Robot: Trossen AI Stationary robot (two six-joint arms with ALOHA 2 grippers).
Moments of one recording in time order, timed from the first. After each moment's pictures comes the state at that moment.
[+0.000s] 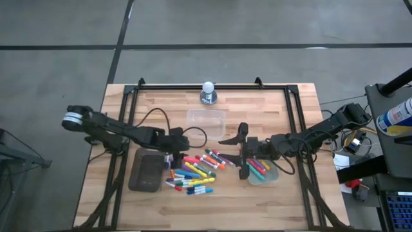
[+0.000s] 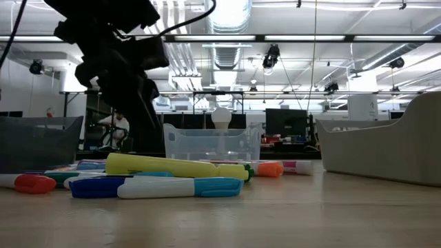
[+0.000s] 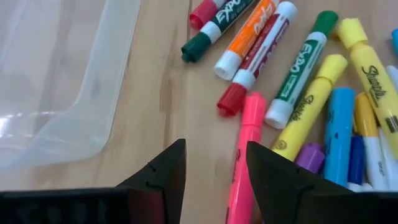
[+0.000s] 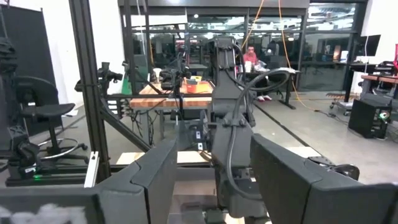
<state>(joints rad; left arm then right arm) -0.12 1.39 0.74 -0.24 -0.11 -0.13 0.38 1.34 0.86 0.59 0.41 0.01</state>
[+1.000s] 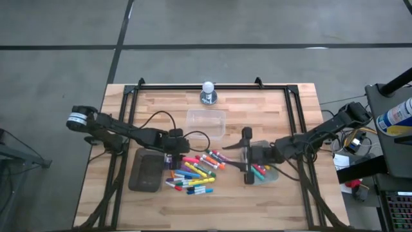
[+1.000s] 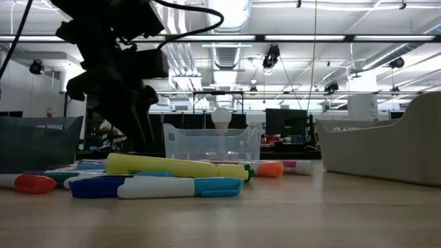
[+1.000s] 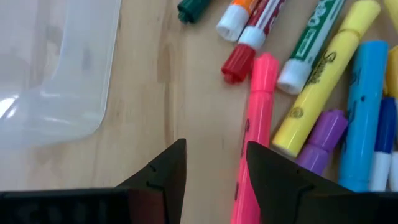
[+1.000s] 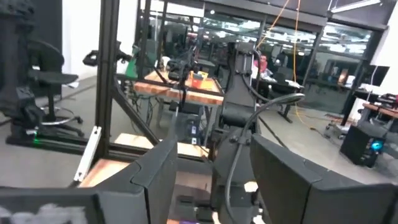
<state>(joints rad) -0.13 1.45 0.77 -0.36 -0.12 -0.09 0.44 1.30 0.86 0.51 0.42 -0.17</state>
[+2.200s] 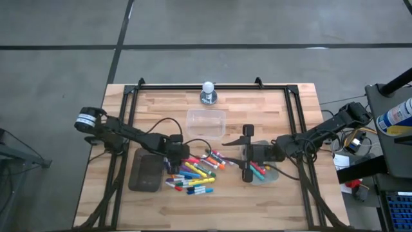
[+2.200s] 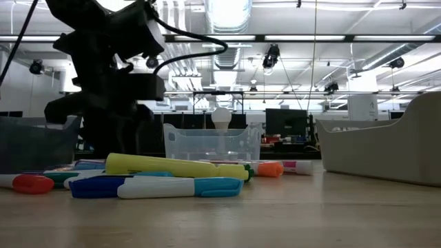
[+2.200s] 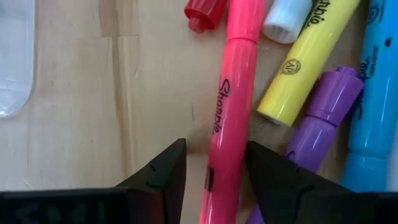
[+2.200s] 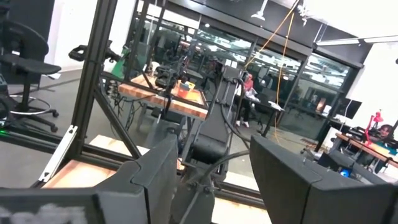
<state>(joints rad) -0.17 1.58 0.77 -0.35 -0.09 -0.10 0.42 1.30 0.89 0.55 0.42 -0.34</state>
